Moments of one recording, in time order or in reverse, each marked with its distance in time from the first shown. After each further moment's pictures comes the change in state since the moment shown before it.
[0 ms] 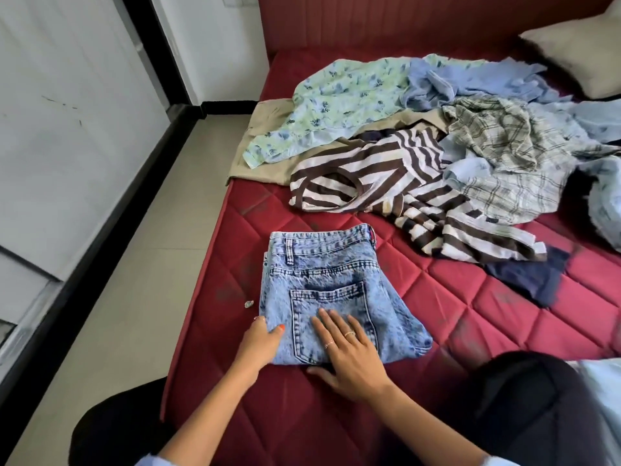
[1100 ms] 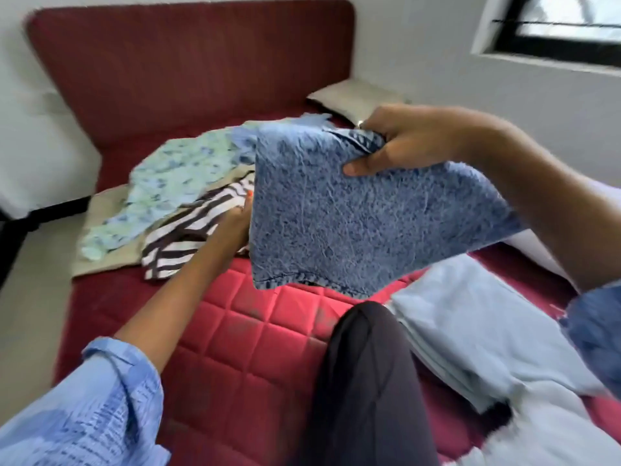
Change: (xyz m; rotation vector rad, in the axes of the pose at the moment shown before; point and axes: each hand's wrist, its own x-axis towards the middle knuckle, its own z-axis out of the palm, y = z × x) left_hand -0.121 0.297 0.056 -0.105 -0.319 0.650; right_hand -0.143 0.093 -0.440 0.024 0.145 0.356
